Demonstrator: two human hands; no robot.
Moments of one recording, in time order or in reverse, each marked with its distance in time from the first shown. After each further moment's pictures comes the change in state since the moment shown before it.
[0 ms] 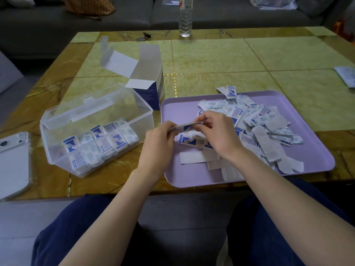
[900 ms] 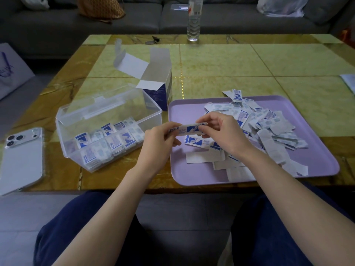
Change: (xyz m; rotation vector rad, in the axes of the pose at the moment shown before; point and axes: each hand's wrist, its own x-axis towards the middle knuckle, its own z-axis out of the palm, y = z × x) left_hand -0.006 -0.002 -0.021 -0.191 -0.040 -0.090; right_hand -0.004 -0.010 -0.010 0.230 -0.170 -0.010
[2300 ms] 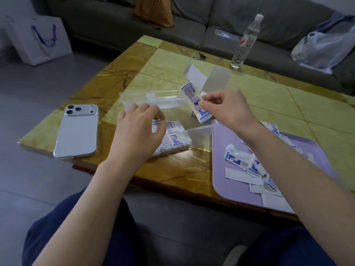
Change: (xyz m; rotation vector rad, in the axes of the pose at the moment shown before) left_hand -0.035 -0.032 -0.139 0.492 0.327 0.069; right_hand 0.046 -0.129 0.092 -0.258 -0.009 -0.114
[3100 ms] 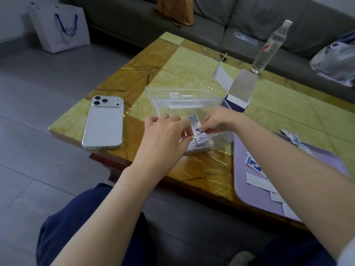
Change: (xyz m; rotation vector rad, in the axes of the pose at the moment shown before) left_hand -0.021 -0.013 -0.005 -0.057 -0.053 0.024; right_hand 0.042 0.004 0.074 -0.468 -0.514 0.362
